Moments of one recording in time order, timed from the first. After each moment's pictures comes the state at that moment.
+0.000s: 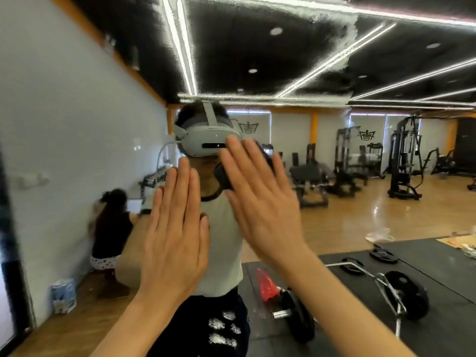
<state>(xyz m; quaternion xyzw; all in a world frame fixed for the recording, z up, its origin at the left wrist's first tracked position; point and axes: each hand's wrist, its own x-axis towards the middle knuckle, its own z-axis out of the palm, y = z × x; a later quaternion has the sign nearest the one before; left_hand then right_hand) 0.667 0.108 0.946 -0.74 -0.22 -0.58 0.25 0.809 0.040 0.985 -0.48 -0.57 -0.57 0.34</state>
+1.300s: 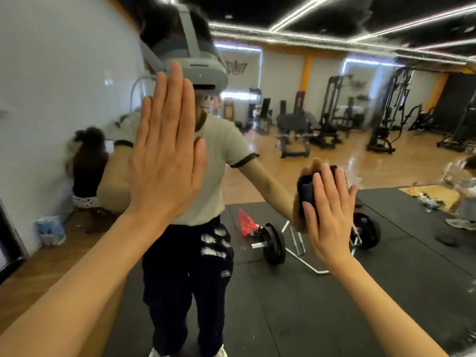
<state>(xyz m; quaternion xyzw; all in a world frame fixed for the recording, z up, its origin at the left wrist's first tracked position) 0.660 0.104 0.945 -0.76 -0.21 -0.56 0.24 0.915 -0.024 0.831 -0.58 -0.52 -0.52 0.37</state>
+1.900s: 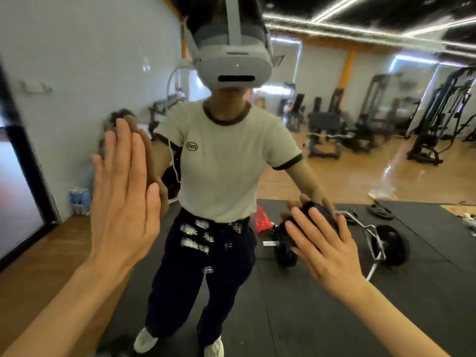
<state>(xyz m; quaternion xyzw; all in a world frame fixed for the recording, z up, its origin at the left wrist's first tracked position) 0.643 0.118 0.841 -0.77 -0.29 -0.56 0.13 0.952 -0.036 0.794 -0.46 -0.65 -0.58 0.17</state>
